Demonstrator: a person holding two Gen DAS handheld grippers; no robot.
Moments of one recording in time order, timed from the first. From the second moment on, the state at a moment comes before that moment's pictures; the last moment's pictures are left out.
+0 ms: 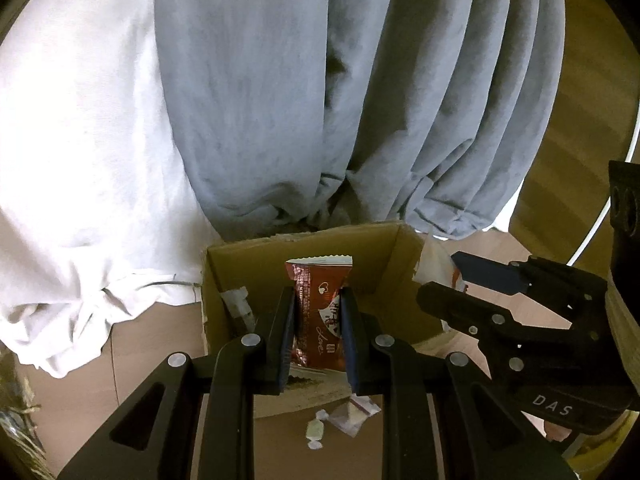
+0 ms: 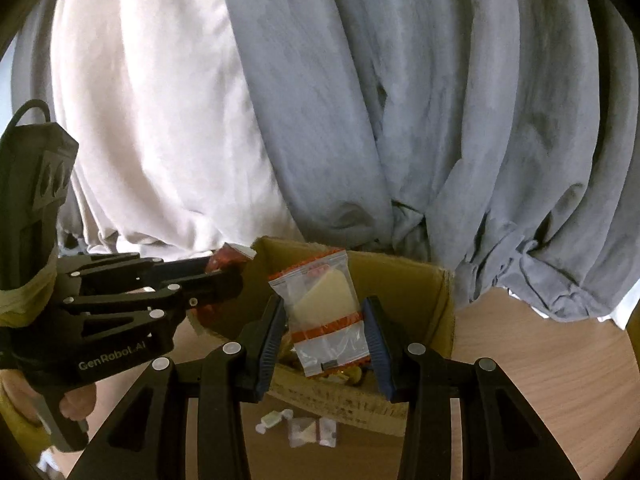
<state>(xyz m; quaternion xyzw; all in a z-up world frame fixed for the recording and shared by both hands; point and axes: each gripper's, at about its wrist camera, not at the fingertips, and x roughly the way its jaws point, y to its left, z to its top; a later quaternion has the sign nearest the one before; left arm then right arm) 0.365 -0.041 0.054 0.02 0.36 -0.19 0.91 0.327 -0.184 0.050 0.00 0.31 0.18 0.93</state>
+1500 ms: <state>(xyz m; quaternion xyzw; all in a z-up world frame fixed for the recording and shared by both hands) 0.252 -0.027 -0.015 0.05 0.39 -0.15 0.91 0.228 -0.188 -0.022 -0.04 0.34 0.13 0.93</state>
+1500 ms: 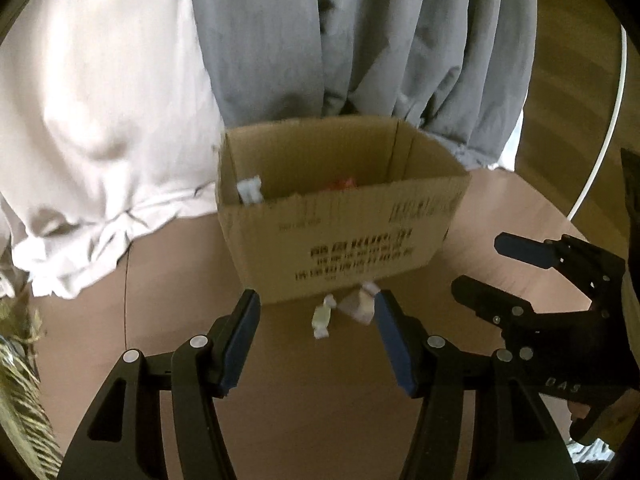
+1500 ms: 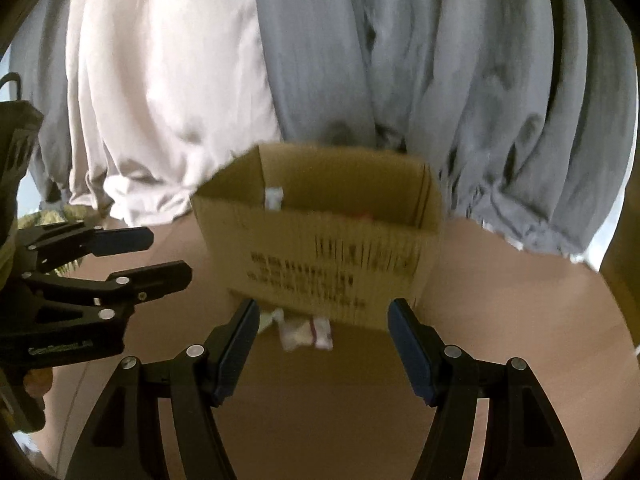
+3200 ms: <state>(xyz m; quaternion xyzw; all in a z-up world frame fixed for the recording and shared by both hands) 0.295 -0.018 -0.114 0.05 0.44 -0.17 0.88 0.285 -0.189 -0.113 0.06 0.44 0.13 0.89</state>
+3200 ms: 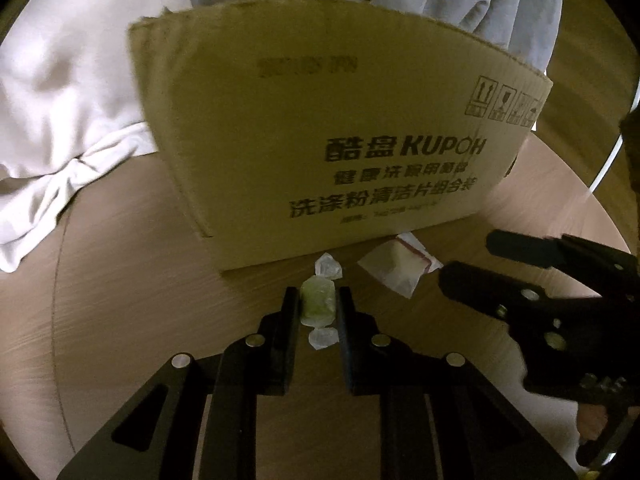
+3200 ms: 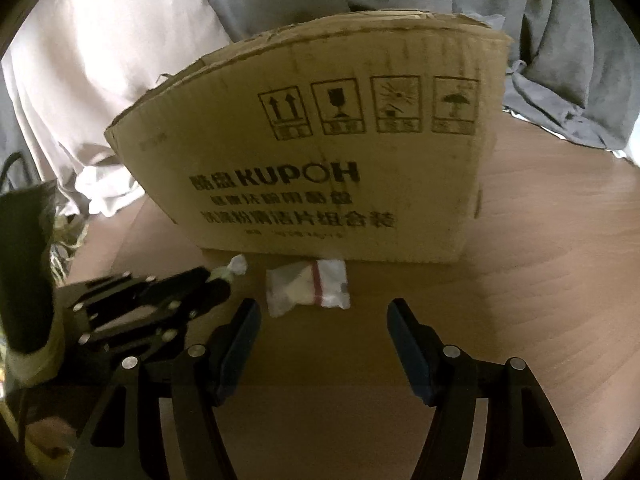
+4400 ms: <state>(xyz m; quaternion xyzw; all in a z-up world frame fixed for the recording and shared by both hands) 0.294 0.003 -0.113 0.01 0.43 -0.14 0.89 0.313 -0.136 -0.141 -0.02 0.45 0.14 0.88</state>
